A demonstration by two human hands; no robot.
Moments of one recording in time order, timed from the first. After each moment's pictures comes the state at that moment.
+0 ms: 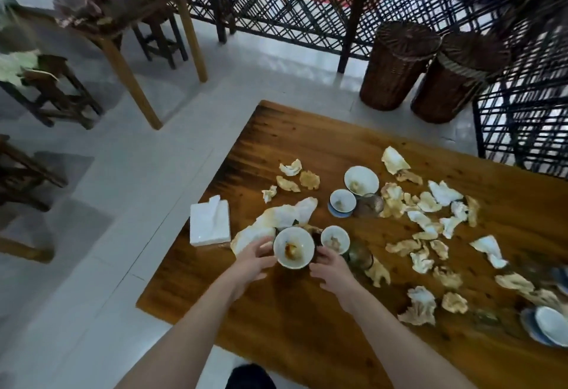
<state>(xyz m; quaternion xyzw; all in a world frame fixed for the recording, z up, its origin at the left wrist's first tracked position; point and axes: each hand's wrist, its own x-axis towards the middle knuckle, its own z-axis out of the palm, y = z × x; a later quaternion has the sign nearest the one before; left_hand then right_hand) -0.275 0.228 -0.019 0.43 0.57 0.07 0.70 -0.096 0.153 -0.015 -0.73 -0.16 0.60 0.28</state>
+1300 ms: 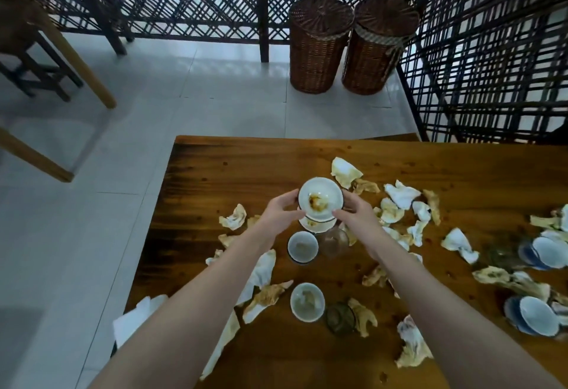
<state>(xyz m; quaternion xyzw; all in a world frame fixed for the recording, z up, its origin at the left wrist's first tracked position) -0.052 0.388 -0.005 0.59 0.46 0.01 0.67 0.083 0.267 0.009 -0.79 -0.20 0.40 0.43</state>
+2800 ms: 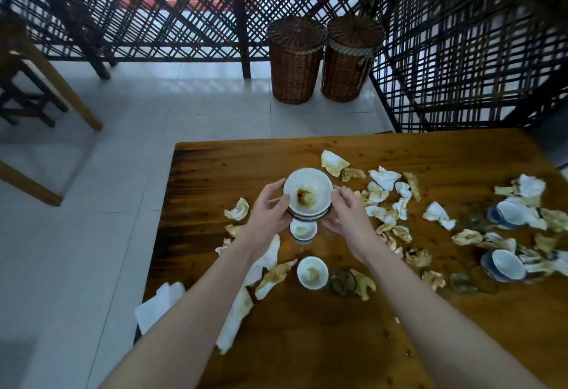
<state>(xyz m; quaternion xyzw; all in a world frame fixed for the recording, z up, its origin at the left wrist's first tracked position) -0.123 0.347 0.044 0.53 0.36 0.14 0.76 0.003 0.233 0.047 -0.72 -0.10 0.38 0.57</state>
